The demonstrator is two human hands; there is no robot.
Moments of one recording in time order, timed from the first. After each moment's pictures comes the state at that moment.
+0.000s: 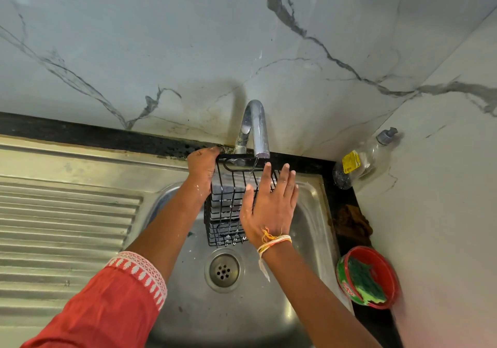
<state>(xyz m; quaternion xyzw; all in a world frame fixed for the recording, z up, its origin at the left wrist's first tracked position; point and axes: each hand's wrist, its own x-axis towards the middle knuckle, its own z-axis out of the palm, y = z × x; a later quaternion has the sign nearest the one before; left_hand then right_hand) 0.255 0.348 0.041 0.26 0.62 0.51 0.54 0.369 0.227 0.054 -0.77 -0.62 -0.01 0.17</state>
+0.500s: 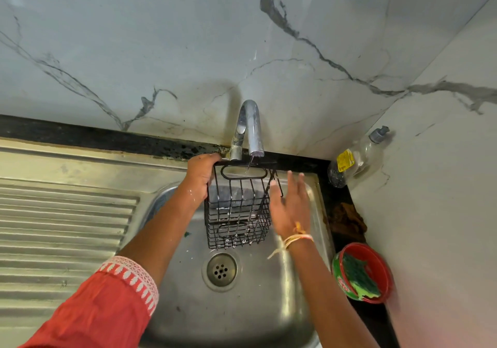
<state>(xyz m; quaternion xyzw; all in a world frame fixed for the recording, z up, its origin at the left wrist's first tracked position) 0.252 0.335 0.037 0.29 0.59 0.46 0.59 0.425 0.227 0.047 -0.79 -0.52 0.19 0.27</state>
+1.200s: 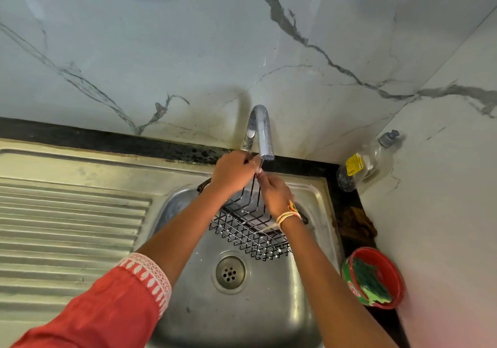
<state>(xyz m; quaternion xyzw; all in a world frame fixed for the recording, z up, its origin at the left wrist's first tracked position) 0.275 0.315 0.081 0.73 0.54 0.30 0.30 0.391 0.273 0.051 -0.74 -0.54 0.30 0.27</state>
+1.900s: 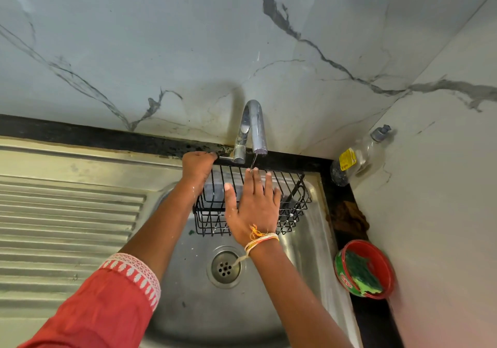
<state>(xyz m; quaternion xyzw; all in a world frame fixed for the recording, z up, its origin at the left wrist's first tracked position) 0.238 0.331 0.053 0.35 0.65 0.47 0.48 0.349 0.215 0.060 -0.73 -0.67 0.08 0.11</state>
